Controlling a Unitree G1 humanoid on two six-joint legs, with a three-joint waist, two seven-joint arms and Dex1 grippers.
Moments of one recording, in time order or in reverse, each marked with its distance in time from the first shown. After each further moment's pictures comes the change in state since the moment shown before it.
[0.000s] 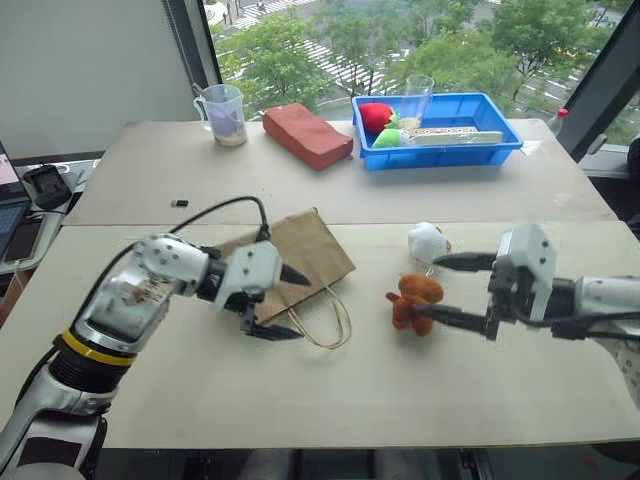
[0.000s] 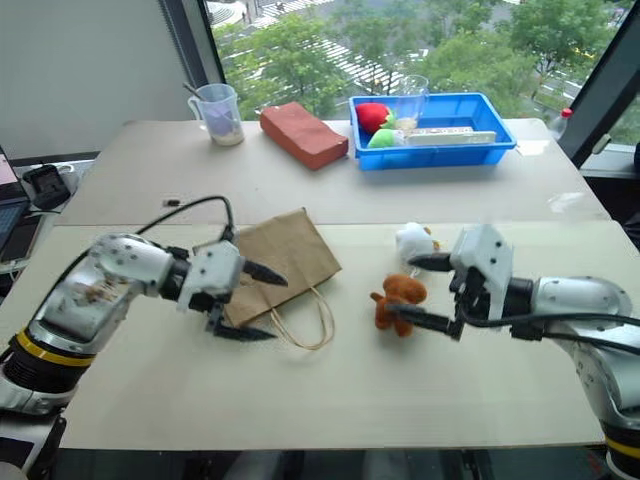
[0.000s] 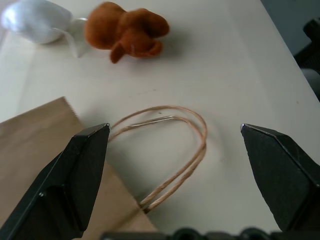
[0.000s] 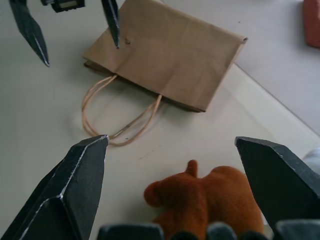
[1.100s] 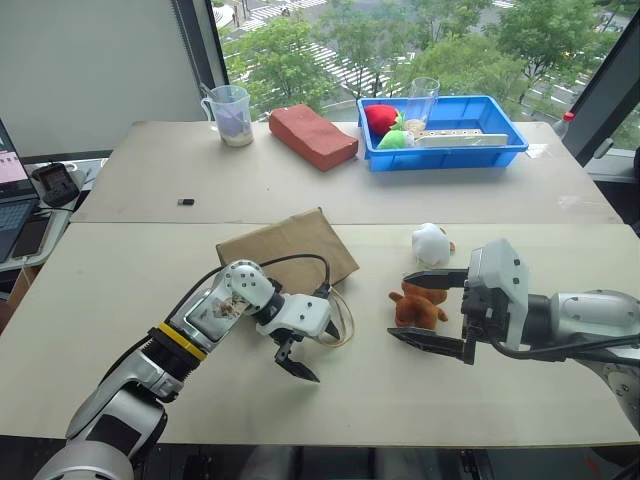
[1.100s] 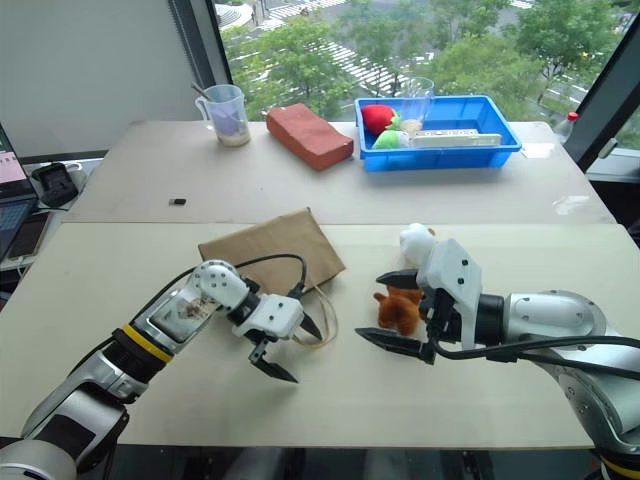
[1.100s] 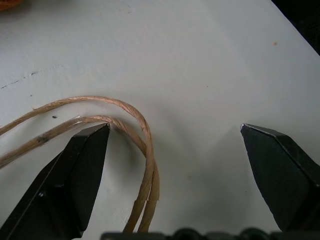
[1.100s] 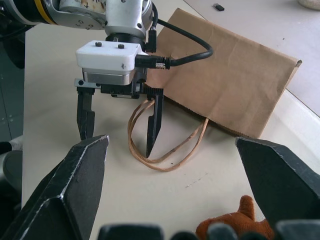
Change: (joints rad) left arm -0.082 -0.203 -0.238 0.347 0.221 -0.257 -0.171; right arm -0.015 0.001 0.031 -0.152 0.120 0.090 -0.147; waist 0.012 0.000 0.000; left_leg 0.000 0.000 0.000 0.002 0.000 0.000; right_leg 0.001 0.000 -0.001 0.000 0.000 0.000
